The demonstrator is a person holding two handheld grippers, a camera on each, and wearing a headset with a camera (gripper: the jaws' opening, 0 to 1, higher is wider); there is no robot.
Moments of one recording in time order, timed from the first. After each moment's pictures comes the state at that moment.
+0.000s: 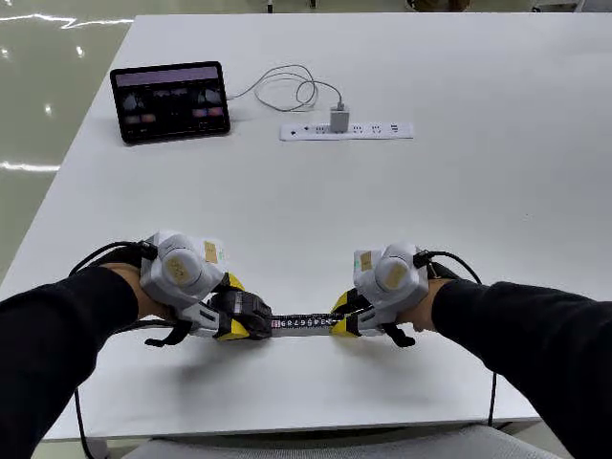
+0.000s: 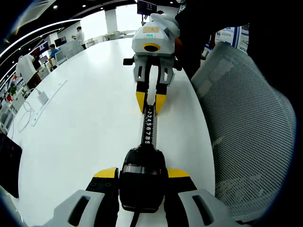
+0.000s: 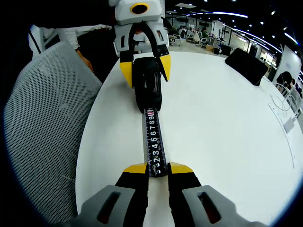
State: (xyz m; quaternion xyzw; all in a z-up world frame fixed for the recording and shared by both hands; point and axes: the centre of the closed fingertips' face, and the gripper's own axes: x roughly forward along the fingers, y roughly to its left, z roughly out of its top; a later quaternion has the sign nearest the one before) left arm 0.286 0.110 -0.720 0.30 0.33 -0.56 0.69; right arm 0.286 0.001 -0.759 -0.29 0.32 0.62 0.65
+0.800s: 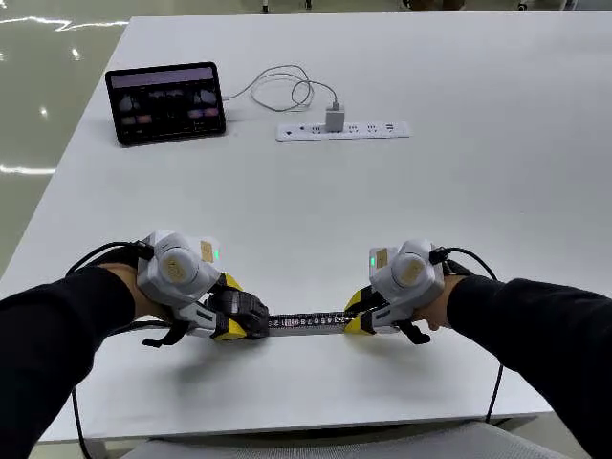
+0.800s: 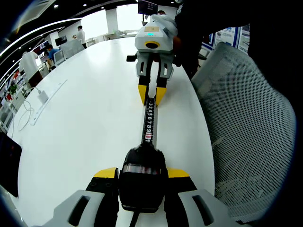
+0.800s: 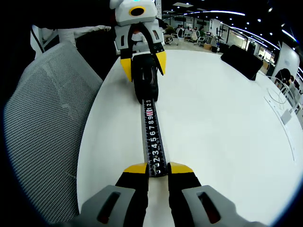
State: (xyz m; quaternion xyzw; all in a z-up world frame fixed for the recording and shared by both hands) left arm 0.286 0.110 -0.720 0.30 0.34 -0.56 0.69; right arm 0.287 -0.025 -0.758 -0.29 0.33 0.62 0.66
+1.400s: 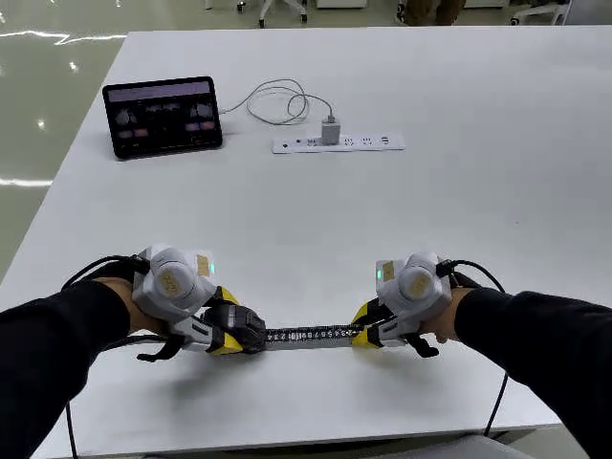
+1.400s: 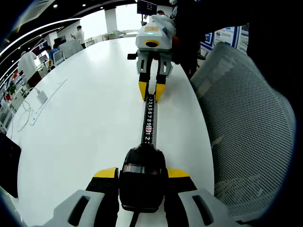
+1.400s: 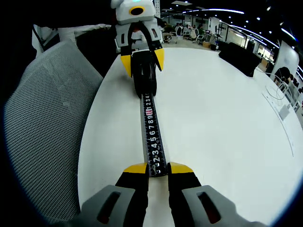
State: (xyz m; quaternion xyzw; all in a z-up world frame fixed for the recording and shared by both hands) left arm 0.285 0.109 -0.720 0.30 0.34 -0.57 0.69; right arm 0.286 -0.039 -0.758 -0.29 0.33 0.61 0.66
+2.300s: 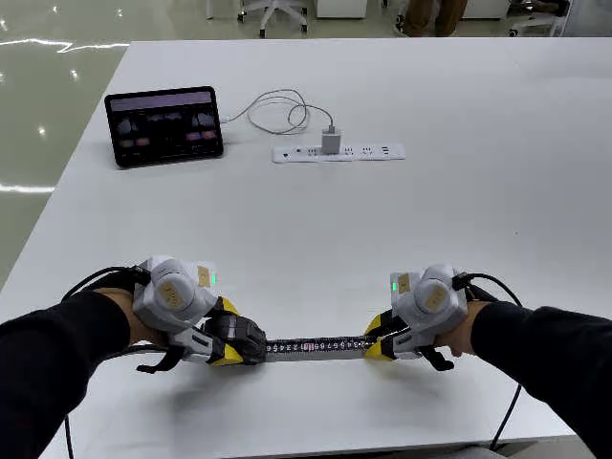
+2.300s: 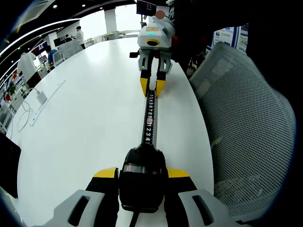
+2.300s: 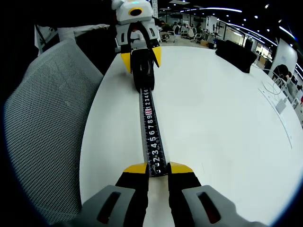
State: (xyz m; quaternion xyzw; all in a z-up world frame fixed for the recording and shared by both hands) left arm 0.284 0.109 -0.720 0.30 0.33 -0.57 0.69; right arm 0.284 -0.060 -0.759 -0.29 0.34 0.60 0.66
